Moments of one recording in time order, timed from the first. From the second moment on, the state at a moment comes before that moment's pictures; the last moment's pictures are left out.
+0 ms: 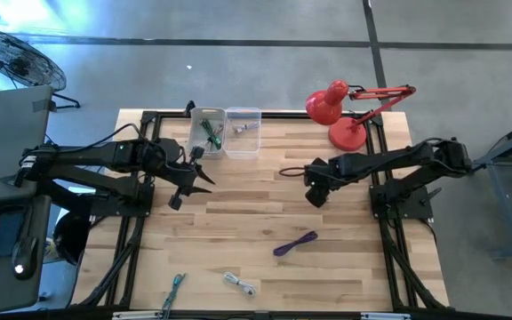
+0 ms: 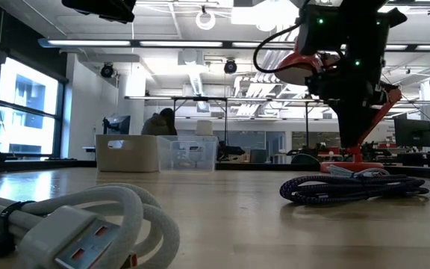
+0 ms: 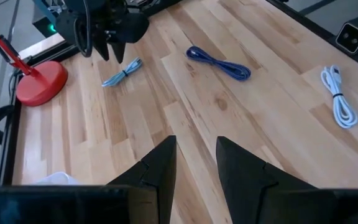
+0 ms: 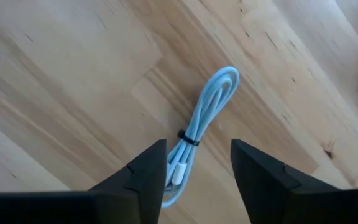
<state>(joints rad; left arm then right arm) 0.02 0.90 0.90 -0.55 0.17 0.45 -0.06 1.42 0.85 -0.88 0.24 0.69</state>
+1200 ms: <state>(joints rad) 0.02 0.90 0.90 -0.55 0.17 0.46 -0.08 1.42 0.65 -0.60 0.18 0.73</state>
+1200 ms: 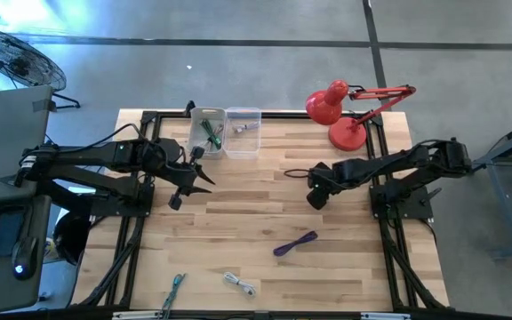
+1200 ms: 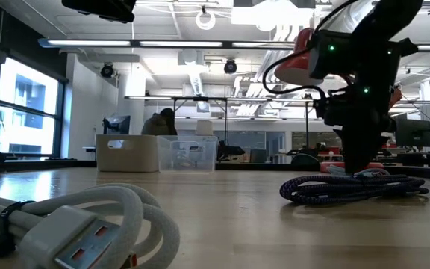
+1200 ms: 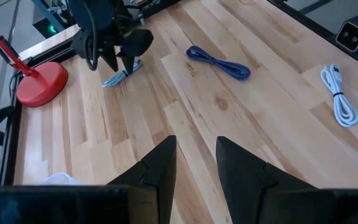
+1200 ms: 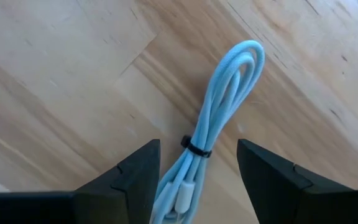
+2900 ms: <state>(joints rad) 0.02 0.84 0.90 -0.42 0.12 0.45 -0.13 1.42 0.96 -0.02 0.18 0.17</state>
